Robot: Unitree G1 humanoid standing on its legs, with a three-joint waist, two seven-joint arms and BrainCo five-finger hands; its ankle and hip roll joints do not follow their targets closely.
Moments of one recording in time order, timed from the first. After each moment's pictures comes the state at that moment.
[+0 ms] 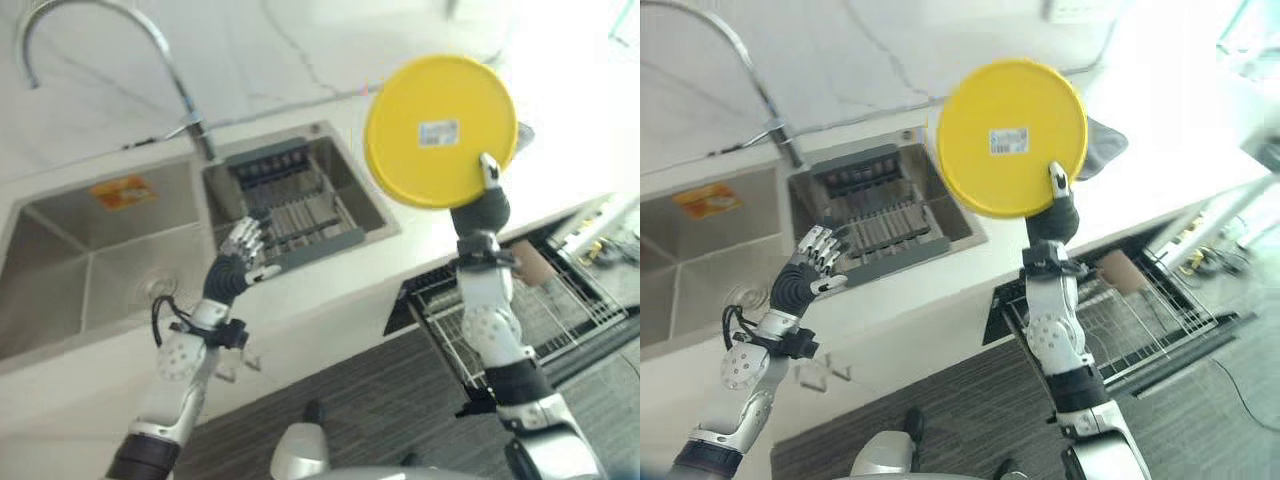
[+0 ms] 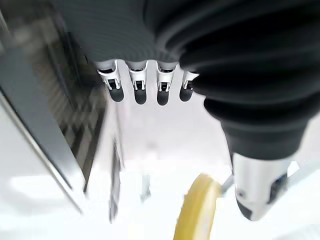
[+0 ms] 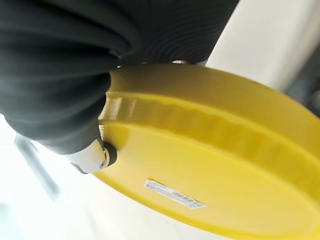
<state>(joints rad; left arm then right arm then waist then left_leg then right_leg) 0.03 0.50 -0.14 -0.08 -0.46 -0.35 -0.13 -0.29 -0.22 0.15 -0.01 1.18 -0.32 -0.12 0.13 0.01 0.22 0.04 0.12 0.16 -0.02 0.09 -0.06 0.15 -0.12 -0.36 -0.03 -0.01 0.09</state>
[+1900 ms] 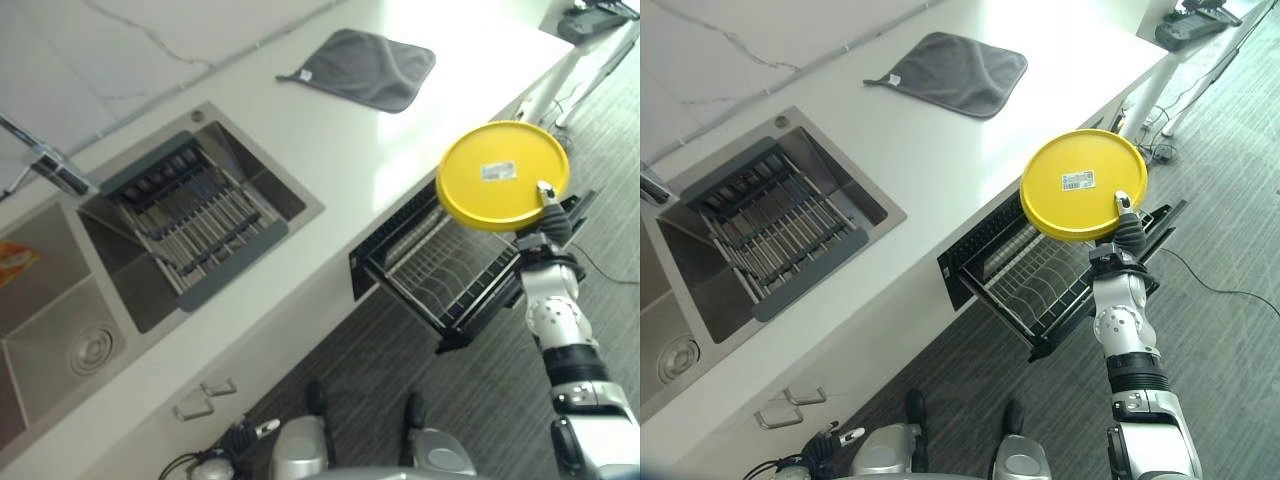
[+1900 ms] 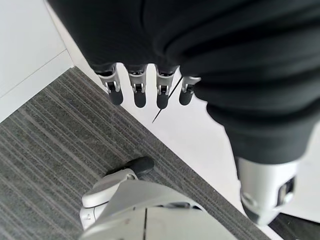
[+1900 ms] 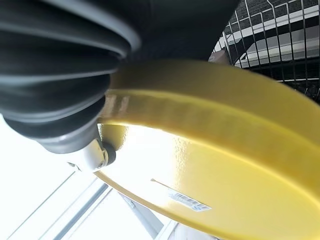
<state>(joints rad) 0.07 0.28 -0.23 1.11 -0.22 -0.12 0.03 -0.47 -0.43 -0.09 0.43 1.16 -0.15 -0.20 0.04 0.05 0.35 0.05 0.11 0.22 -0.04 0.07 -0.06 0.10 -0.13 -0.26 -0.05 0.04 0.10</state>
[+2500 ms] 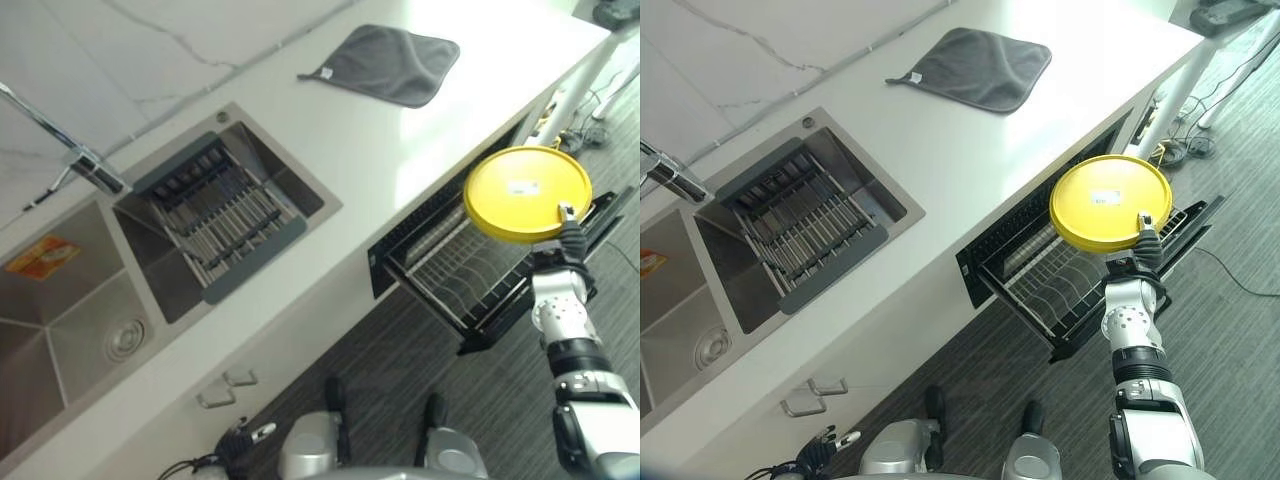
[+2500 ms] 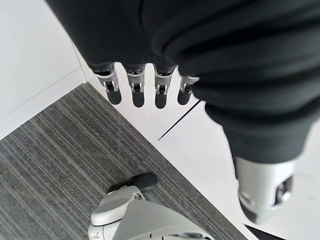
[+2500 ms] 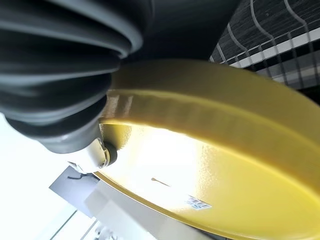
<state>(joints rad) 0.08 0.28 -0.24 1.13 -0.26 -0.18 0.01 -0.49 -0.43 -0.12 0.62 1.20 -0.19 -0.24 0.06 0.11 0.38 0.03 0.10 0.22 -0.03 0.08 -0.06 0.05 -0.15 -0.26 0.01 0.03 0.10</state>
